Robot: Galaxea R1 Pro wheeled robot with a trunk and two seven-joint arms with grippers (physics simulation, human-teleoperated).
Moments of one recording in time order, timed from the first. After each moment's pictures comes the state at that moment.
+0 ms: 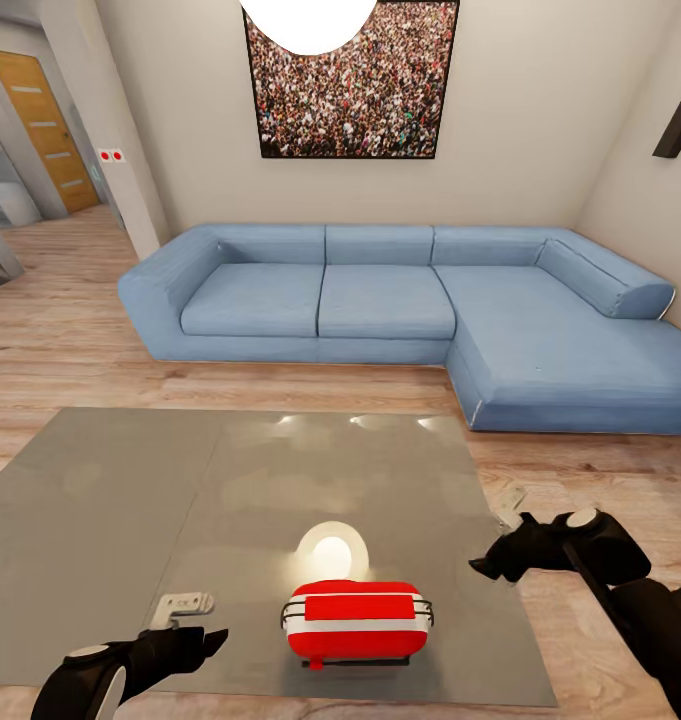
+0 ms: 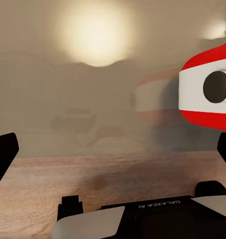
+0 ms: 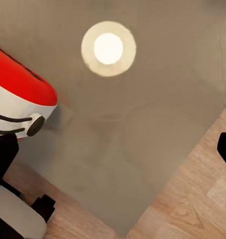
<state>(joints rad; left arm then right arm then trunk) -0.06 0.06 0.12 -1.48 0.02 0.84 -0.31 -0.40 -0.39 0.17 -1.57 0.42 0.94 0.90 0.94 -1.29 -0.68</state>
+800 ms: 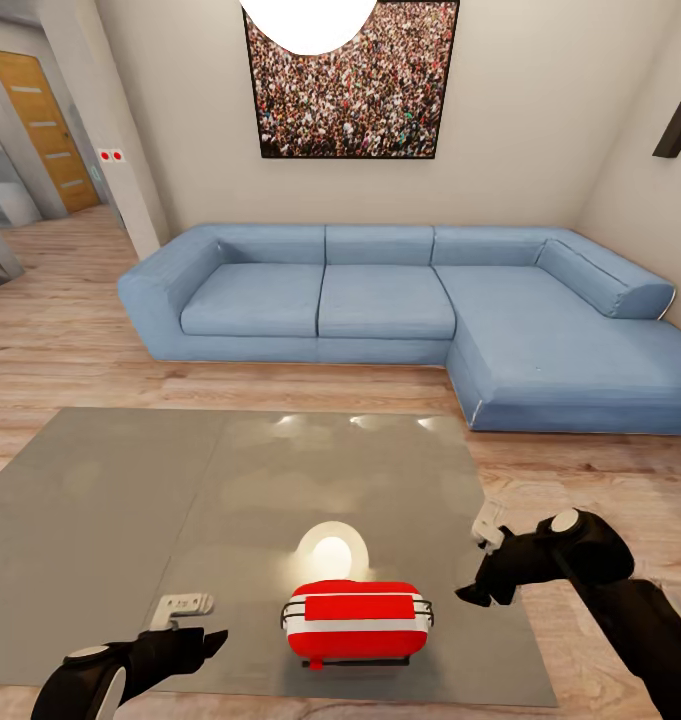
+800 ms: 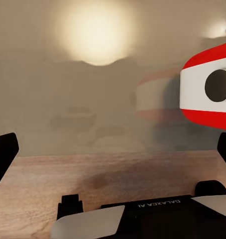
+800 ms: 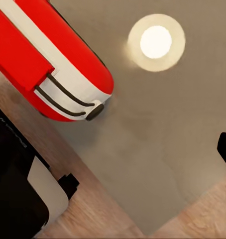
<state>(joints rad) -0.06 0.06 0.12 -1.48 0.03 0.84 -0.31 -0.41 -0.36 0.19 -1.57 0.60 0.86 1.21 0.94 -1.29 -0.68</state>
